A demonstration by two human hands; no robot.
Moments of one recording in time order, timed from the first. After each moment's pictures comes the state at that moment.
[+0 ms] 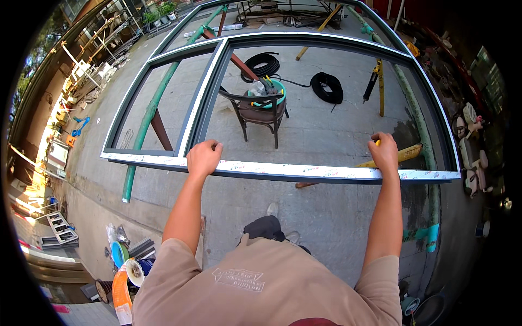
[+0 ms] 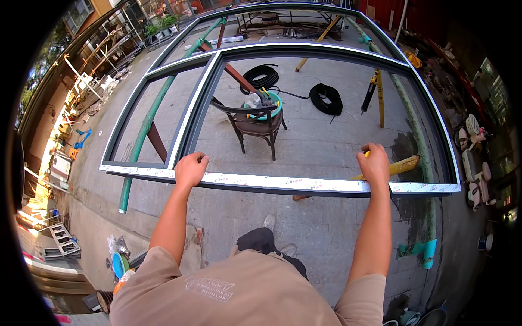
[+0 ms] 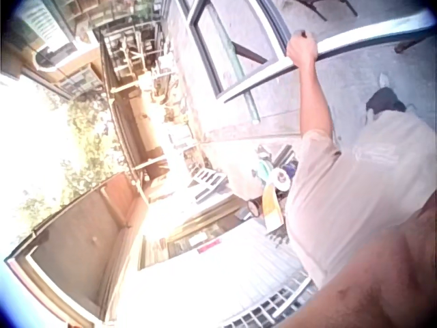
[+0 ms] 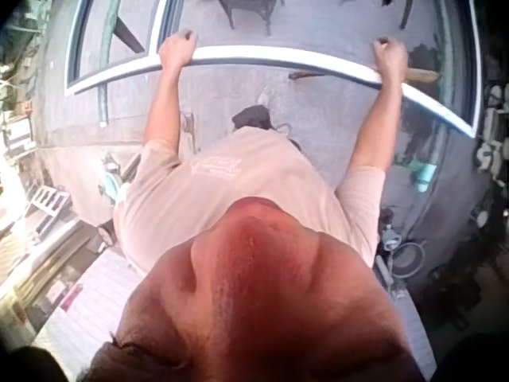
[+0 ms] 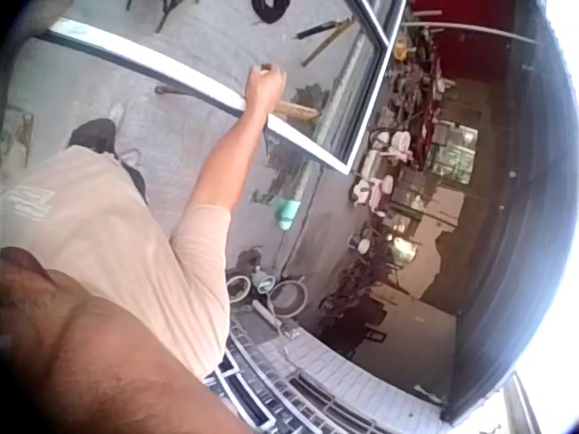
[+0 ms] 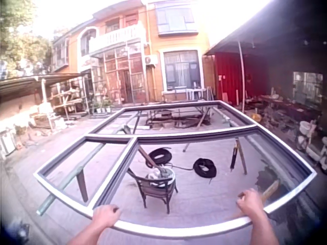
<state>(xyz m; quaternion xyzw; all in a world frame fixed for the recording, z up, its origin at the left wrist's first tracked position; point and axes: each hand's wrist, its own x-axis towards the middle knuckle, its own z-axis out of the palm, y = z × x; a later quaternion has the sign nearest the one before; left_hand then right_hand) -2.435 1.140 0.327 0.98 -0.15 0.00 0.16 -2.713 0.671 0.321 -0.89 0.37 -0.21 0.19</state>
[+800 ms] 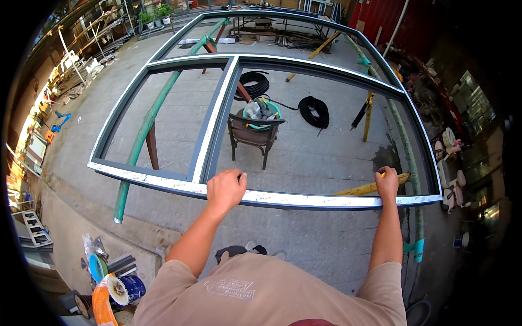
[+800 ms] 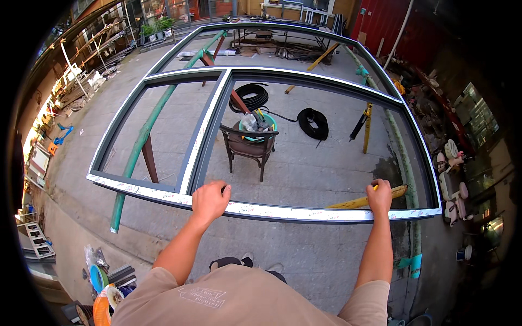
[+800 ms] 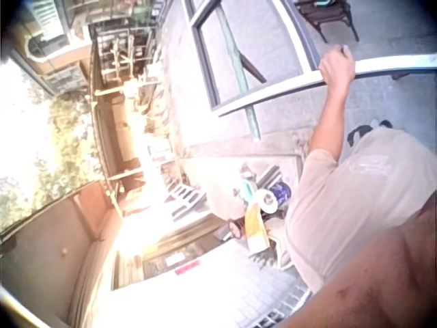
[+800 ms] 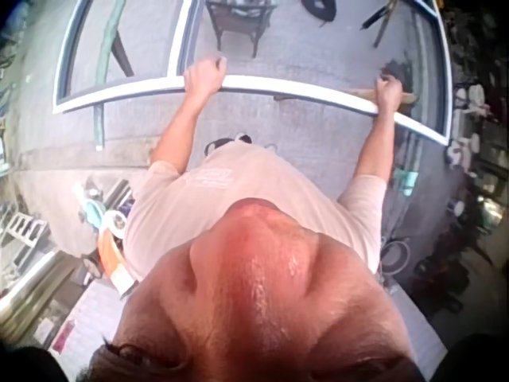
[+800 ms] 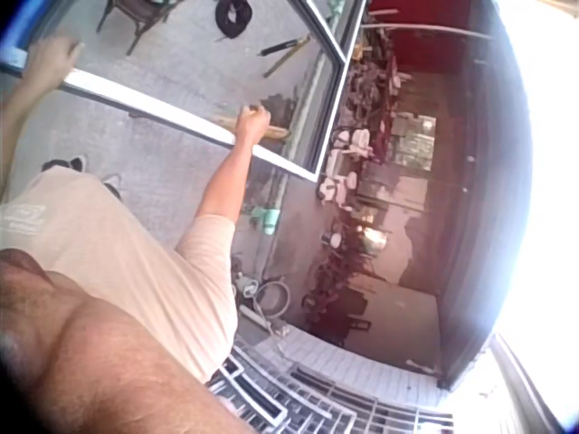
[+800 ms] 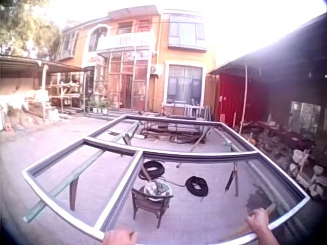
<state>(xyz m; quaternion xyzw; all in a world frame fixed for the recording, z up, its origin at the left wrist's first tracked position) -2.437 1.152 0.334 0.94 -0.25 0.00 0.23 -2.707 0.677 0.325 -0.87 0.44 -0.22 0.09</state>
